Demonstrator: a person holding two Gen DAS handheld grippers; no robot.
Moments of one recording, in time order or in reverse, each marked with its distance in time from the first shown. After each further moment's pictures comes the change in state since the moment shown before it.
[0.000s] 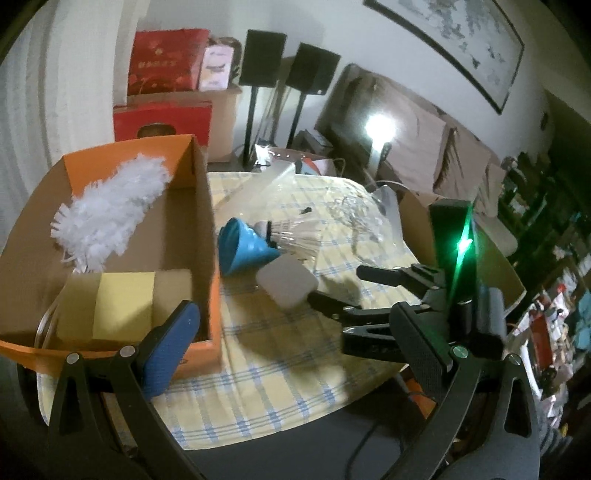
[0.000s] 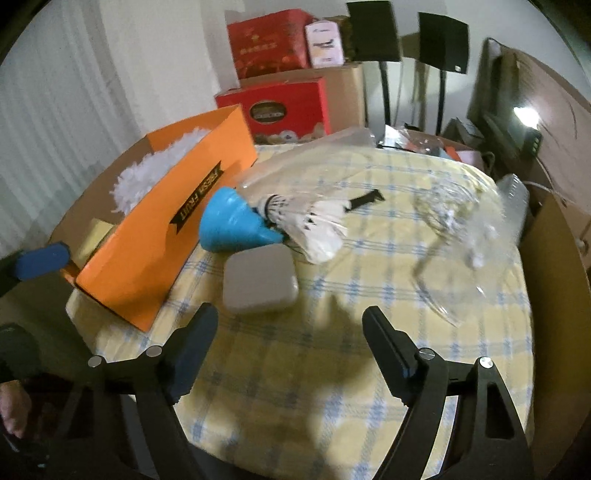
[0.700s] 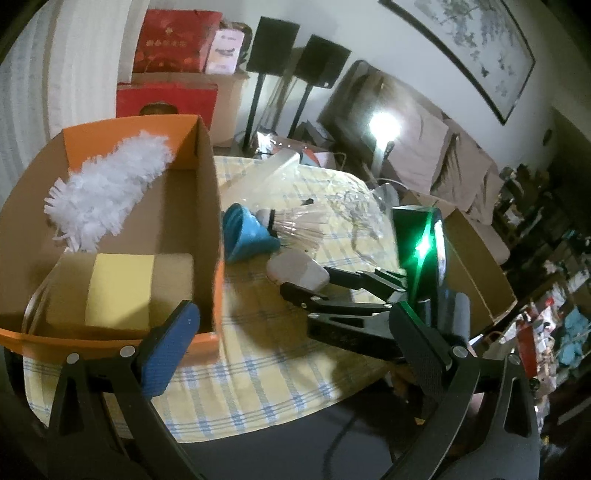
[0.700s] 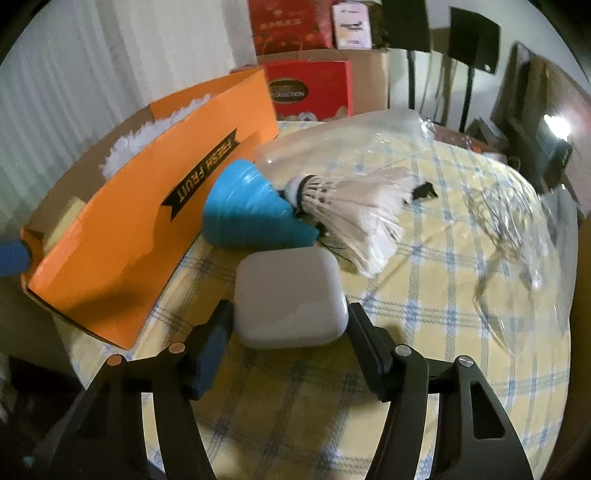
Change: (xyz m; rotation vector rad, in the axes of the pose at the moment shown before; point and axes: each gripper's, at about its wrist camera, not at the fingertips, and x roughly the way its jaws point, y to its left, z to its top) left arm 0.009 0.010 0.001 -0.058 0.045 -0.045; right arm 0.046 0.006 0.005 0.004 0.044 0.047
